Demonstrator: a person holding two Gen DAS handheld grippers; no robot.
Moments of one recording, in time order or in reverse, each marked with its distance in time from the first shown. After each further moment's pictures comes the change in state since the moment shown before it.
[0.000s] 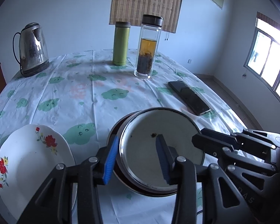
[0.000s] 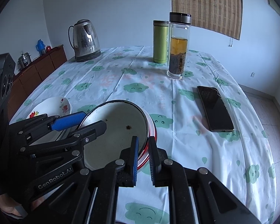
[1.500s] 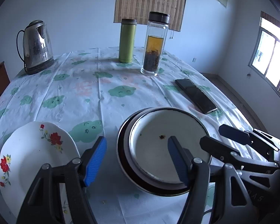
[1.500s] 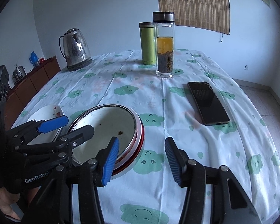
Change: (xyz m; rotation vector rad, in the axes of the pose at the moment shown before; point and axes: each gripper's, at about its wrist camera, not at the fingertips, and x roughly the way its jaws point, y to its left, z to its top) left arm 0.004 0.011 -0.003 -0.014 0.018 0.031; right arm 0.003 -0.018 -0.012 0.093 -0.050 -0.016
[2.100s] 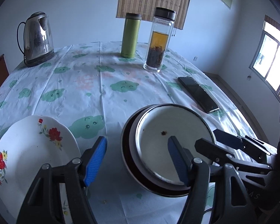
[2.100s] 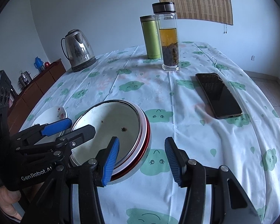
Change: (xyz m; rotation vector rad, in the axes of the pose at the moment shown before) left arm 0.008 0.009 -0.001 -0.035 0.035 -0.011; right arm 0.017 -0.006 -0.003 0.055 0.030 0.084
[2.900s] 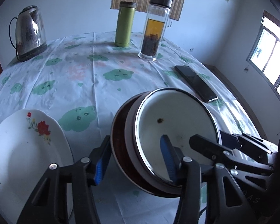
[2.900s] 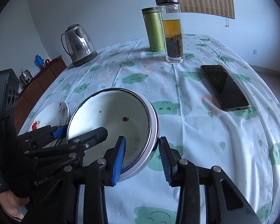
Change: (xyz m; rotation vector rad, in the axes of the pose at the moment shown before) left arm 0.014 -0.004 -0.006 0.023 0.071 -0.028; right arm 0.009 0.008 -0.005 0.016 0.043 0.013
